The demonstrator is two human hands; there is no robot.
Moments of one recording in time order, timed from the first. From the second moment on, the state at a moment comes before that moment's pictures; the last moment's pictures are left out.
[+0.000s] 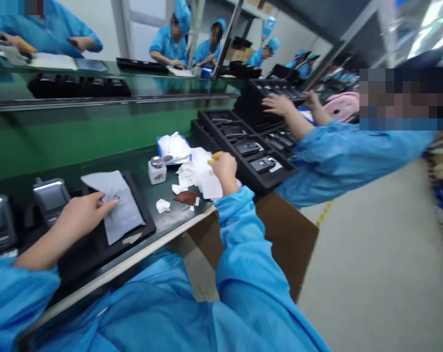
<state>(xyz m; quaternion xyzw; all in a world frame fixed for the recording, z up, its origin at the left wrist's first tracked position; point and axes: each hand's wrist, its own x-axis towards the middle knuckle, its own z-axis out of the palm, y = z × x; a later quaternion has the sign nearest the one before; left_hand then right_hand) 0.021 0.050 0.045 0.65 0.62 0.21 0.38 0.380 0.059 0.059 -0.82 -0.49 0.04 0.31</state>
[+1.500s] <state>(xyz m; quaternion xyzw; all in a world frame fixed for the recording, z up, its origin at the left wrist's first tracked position) -0.127 -0.021 0.044 0.48 0.67 0.40 0.40 0.019 0.148 0.071 -0.58 -0.75 0.29 0.14</state>
